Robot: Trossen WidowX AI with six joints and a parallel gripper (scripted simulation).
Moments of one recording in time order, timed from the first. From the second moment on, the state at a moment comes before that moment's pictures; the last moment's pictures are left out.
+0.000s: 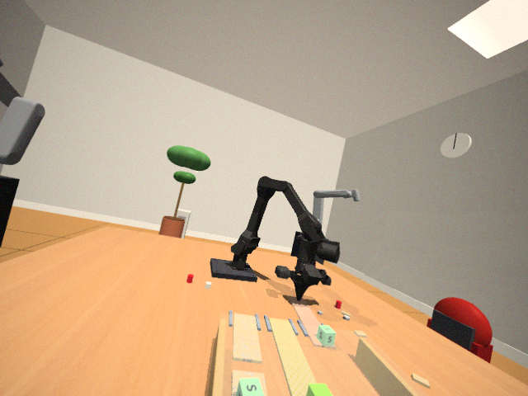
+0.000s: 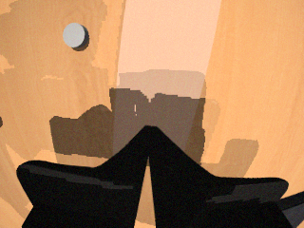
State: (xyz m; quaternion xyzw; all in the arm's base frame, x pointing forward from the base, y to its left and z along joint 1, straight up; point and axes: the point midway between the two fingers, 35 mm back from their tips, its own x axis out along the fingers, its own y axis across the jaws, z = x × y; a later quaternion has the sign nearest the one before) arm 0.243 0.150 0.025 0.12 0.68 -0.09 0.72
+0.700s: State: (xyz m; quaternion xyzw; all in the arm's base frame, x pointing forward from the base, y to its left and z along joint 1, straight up) arm 0.253 0.147 0.067 0.07 0.69 -0.06 0.71
